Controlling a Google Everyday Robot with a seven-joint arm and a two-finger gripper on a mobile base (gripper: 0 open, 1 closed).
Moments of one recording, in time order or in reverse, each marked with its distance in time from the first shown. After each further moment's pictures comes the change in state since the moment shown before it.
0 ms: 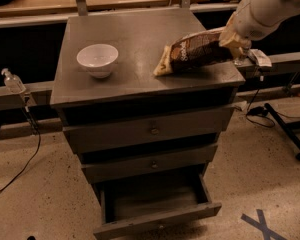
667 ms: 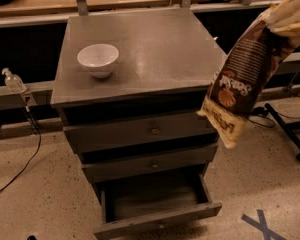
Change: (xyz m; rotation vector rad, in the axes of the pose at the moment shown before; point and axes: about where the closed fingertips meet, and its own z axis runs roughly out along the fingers) arm -0.026 0.066 -0.212 -0.007 -0.258 -0.045
